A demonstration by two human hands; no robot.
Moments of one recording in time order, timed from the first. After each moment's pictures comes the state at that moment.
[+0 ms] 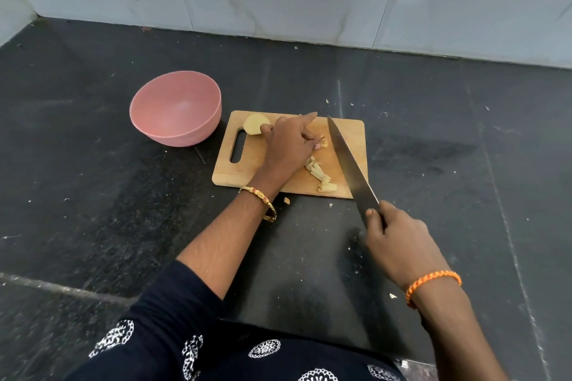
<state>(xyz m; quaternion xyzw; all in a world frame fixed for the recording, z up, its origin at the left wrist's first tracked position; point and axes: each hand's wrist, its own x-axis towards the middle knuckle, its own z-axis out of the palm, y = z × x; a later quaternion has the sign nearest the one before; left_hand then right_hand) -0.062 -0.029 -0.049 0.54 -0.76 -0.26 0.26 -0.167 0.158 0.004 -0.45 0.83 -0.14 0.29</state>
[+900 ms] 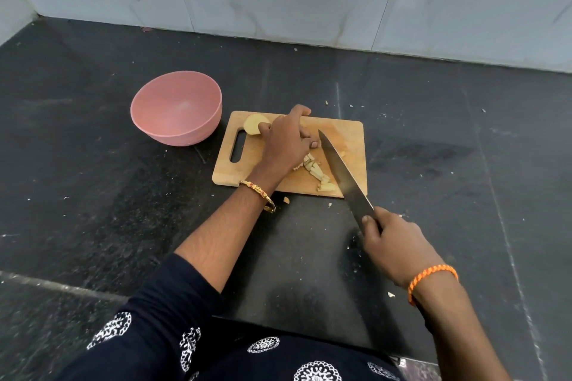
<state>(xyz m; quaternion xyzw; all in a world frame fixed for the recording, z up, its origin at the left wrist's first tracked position) -0.059 -0.030 -0.042 0.54 -0.76 -0.26 0.26 -0.171 0.158 -0.001 -0.46 0.82 -0.09 0.33</state>
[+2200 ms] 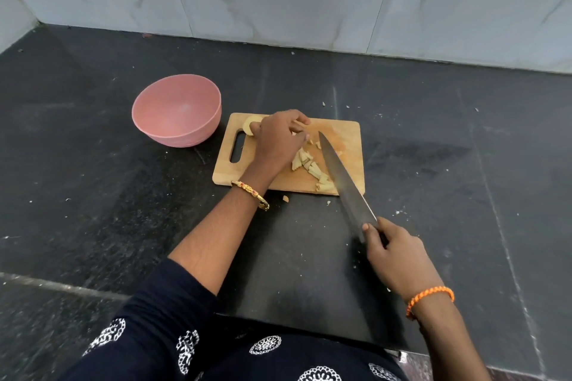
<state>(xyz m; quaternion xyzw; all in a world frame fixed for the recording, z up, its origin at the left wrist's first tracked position) -0.050 -0.023 -0.030 0.54 -0.74 -0.26 0.30 -0.169 0.181 -0.021 -0.43 0.83 -0.19 0.31</state>
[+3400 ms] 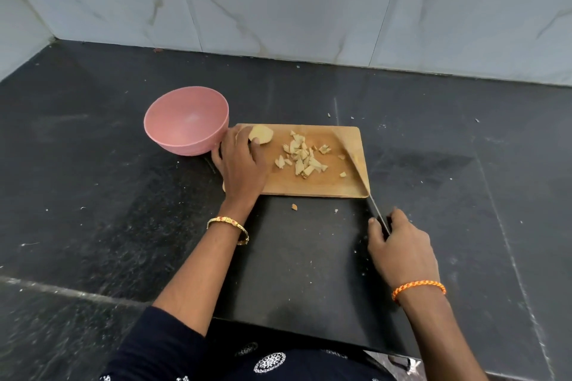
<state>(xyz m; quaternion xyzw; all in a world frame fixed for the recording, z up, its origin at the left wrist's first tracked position) 0.013 -0.014 -0.062 0.60 -0.67 -0.13 0.41 -0.155 0.165 -0.019 -0.39 0.88 -0.20 0.19</state>
